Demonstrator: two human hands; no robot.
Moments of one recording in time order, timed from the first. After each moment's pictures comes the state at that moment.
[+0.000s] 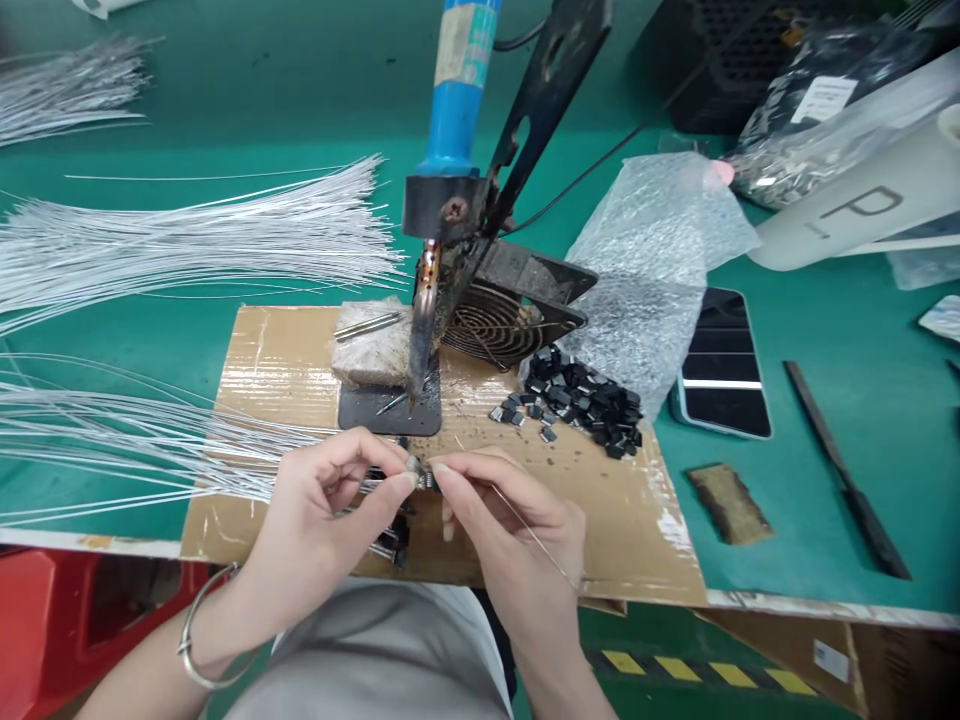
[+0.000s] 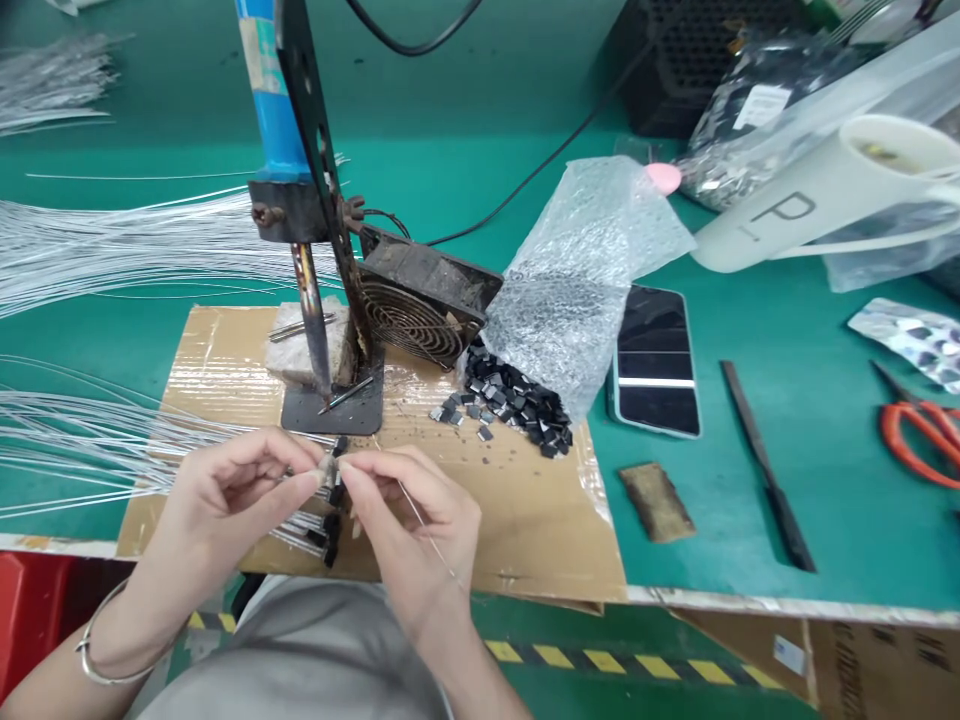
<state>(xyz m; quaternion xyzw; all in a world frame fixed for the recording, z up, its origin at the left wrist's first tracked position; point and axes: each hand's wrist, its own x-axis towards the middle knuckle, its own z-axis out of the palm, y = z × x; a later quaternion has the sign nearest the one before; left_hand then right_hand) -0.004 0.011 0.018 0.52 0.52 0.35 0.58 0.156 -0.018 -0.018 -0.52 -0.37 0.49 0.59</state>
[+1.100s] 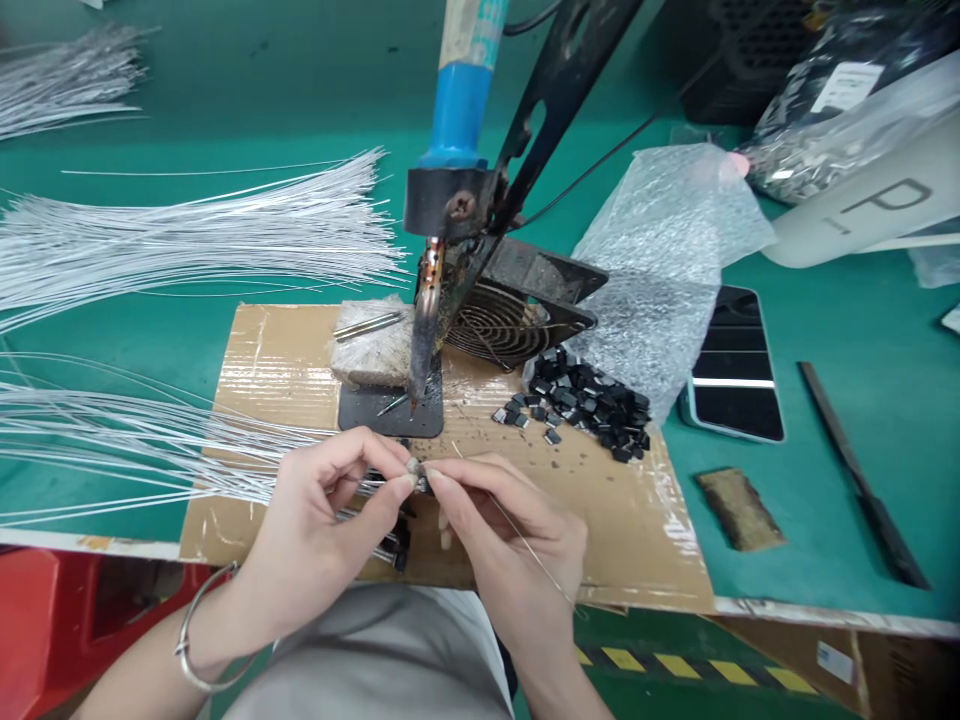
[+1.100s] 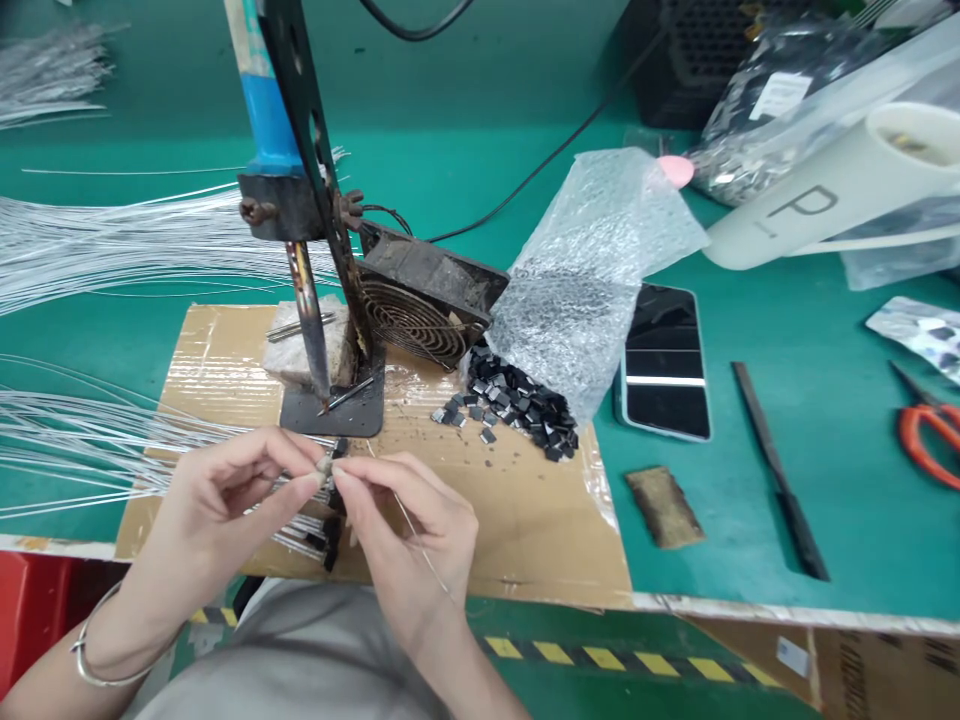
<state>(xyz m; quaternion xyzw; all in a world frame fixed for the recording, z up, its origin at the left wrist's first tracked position) -0.002 0.015 0.023 0.55 0.54 0.33 0.54 0.156 -0.018 -0.015 -0.55 -0.41 0.46 0.56</state>
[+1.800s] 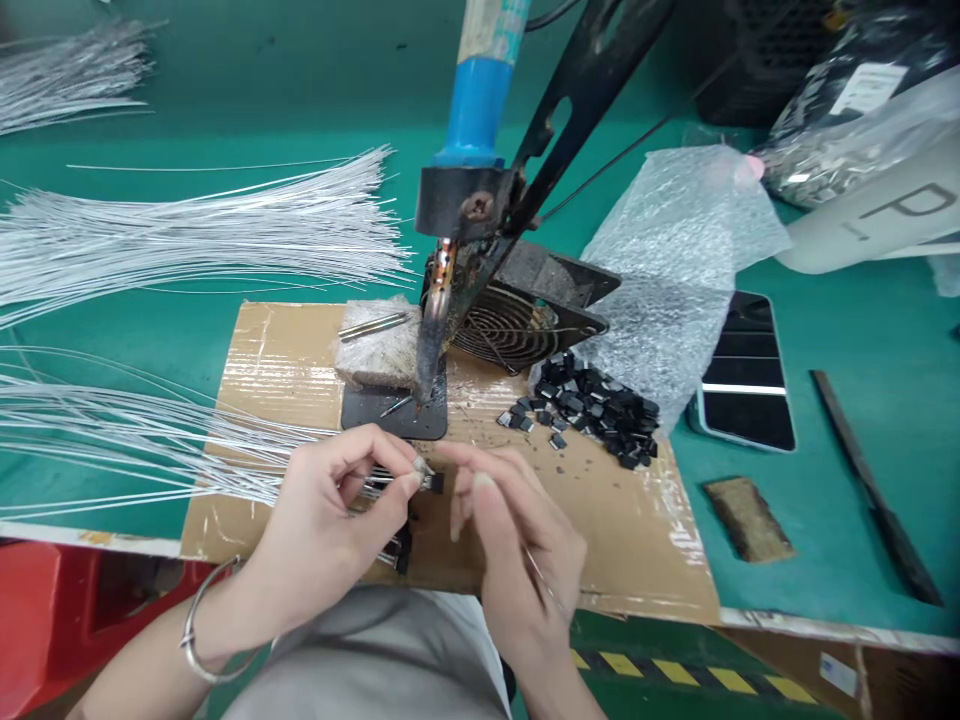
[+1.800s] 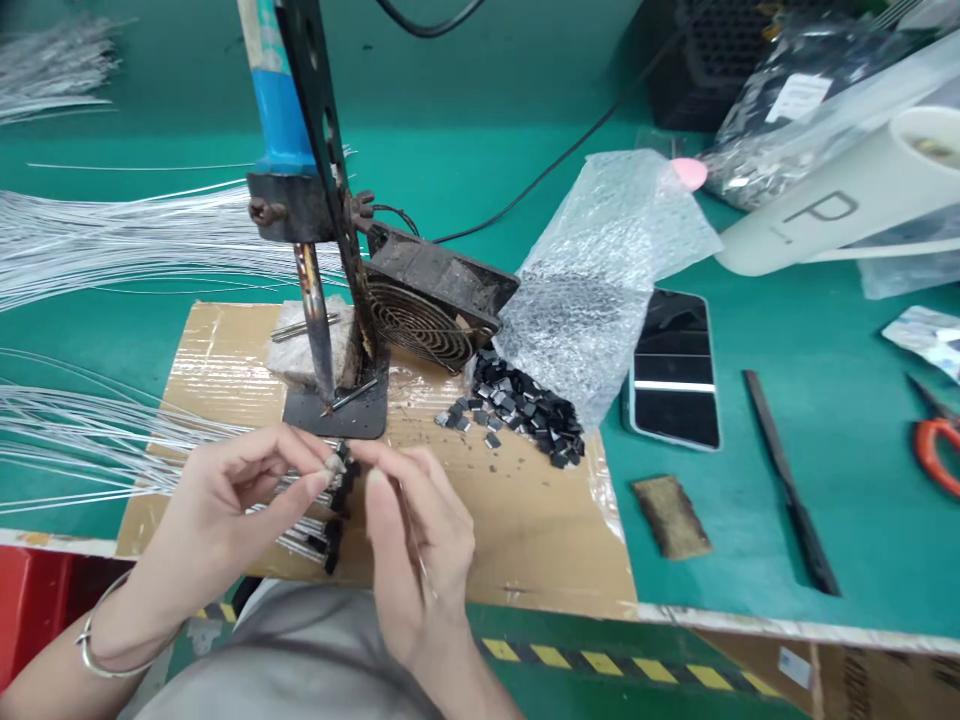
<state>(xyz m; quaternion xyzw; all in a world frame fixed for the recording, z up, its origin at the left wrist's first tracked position) 0.002 0.020 0.024 0.56 0.56 0.31 0.53 0.161 -0.023 -0.021 -0.56 -0.48 0.40 0.54</state>
